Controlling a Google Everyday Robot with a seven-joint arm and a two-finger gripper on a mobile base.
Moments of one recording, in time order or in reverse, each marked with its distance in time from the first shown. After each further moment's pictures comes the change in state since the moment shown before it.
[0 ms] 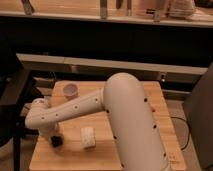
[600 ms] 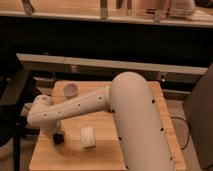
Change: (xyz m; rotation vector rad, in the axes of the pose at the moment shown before) arm 0.002 0.018 -0.017 0.003 0.010 0.018
